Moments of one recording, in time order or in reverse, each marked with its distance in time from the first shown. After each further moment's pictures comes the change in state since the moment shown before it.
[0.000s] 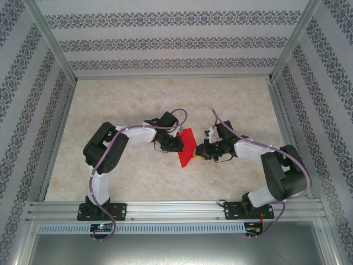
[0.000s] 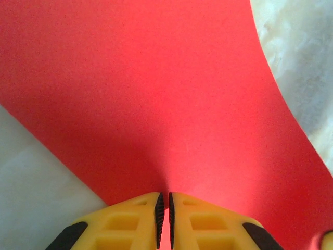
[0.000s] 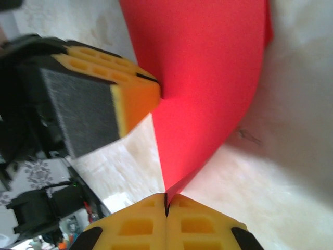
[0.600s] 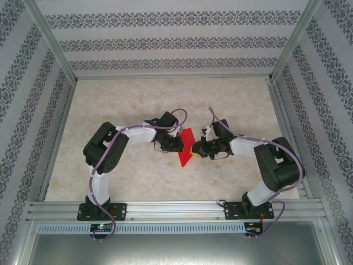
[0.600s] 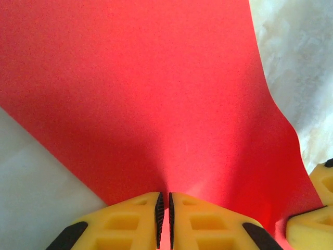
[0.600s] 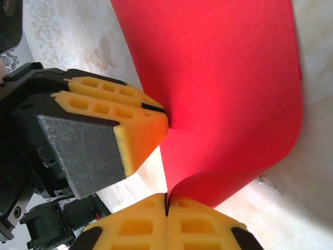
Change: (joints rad) left arm 0.000 0.000 0.000 0.000 0.003 0.000; right arm 0.023 0.107 0.032 0.103 -0.009 0.079
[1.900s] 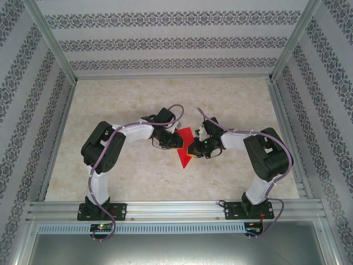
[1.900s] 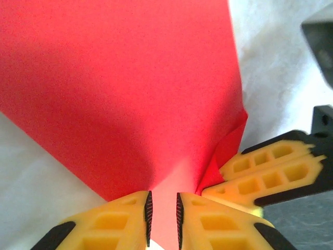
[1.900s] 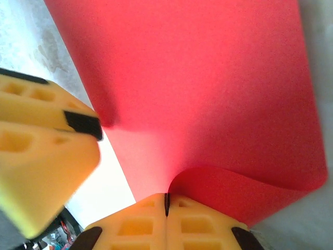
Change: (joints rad) left arm 0.047 -0.015 0.036 -0.028 0.050 -0.012; right arm 0.065 0.142 0.130 -0.129 0.094 -0.090
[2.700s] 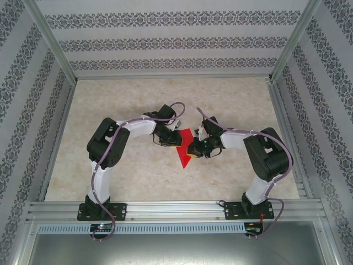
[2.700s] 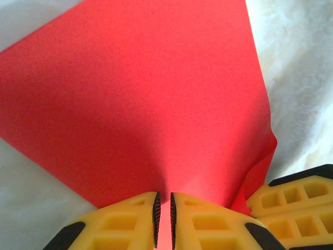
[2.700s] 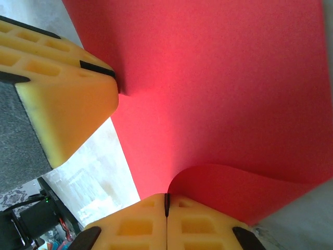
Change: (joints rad) left arm 0.023 0.093 0.102 -0.086 -0.015 0.061; right arm 0.006 0.000 0.017 -0.024 0.001 -0.012
